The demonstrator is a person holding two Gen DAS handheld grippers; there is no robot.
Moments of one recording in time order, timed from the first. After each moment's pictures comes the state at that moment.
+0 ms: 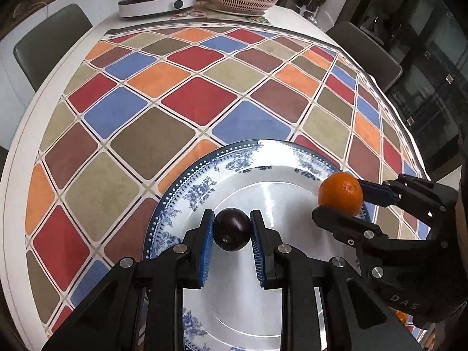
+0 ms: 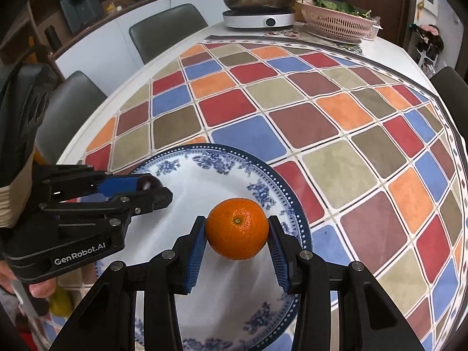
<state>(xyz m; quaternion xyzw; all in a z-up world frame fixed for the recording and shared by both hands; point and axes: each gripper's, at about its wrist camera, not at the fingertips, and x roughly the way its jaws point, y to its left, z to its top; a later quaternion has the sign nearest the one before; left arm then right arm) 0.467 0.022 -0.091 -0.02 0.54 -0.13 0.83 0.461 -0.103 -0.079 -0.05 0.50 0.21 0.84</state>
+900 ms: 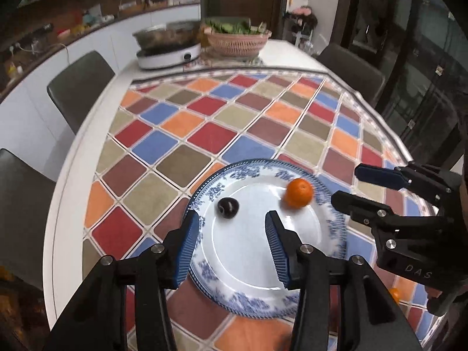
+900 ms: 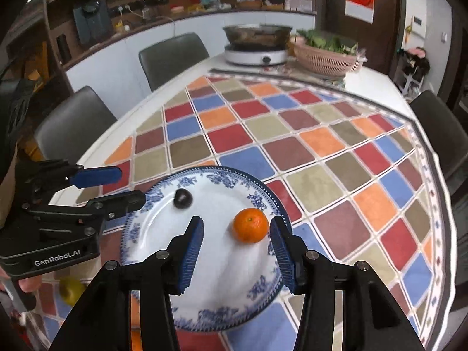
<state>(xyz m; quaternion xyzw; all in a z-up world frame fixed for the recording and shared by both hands) 0.380 0.026 -0.004 0.03 0.44 -0.10 0.89 0.403 -0.116 -0.014 -0.06 0.42 0.20 0.88</state>
